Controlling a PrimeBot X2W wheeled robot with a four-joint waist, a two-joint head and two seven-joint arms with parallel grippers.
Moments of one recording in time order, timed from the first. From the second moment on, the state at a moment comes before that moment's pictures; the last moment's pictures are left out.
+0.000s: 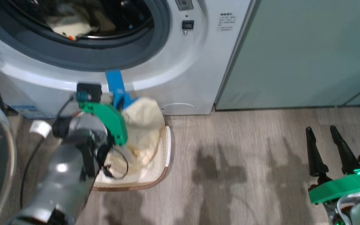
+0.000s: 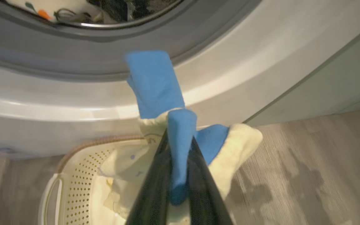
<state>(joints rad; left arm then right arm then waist) -0.74 0.13 -0.36 0.97 -0.50 -0.07 -0.06 -0.12 -0.09 0.07 0.23 0.26 0.13 -0.25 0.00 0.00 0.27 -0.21</state>
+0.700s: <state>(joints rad) -0.78 0.21 -0.33 1.11 -0.50 0.02 -0.19 -0.18 -0.10 0.07 0.19 0.26 0.13 -0.25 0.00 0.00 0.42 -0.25</state>
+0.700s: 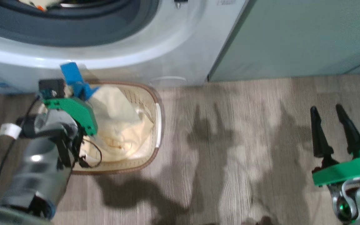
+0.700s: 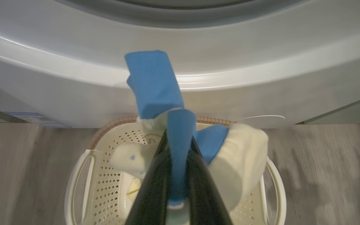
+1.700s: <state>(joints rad) -0.88 0.19 -0.27 1.30 -0.60 -0.01 -0.18 -0.29 -0.09 0.06 0.18 0.26 0.13 -0.25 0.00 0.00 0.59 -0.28</state>
